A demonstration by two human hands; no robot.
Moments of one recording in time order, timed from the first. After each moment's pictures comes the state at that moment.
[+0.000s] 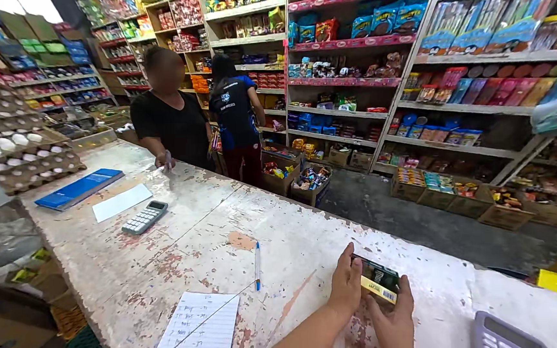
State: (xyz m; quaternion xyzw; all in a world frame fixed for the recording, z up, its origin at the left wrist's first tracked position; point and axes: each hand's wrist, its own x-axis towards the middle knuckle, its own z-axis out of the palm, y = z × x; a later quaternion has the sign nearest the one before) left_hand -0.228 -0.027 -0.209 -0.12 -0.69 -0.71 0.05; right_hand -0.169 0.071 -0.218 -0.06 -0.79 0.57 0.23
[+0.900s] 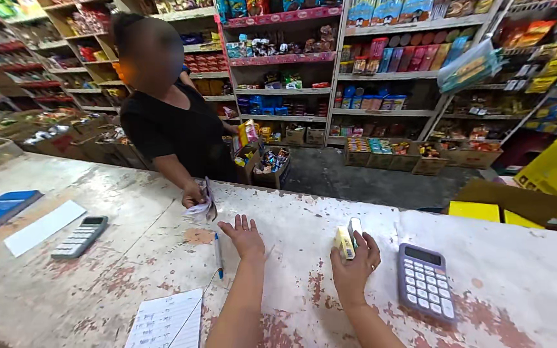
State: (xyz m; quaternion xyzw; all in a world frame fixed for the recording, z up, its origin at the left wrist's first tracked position) left_hand -0.269 -0.108 -0.171 0.21 -0.28 -0.91 0.23; right_hand -0.178 0.085 -0.216 -0.11 -0.81 0.41 0.40
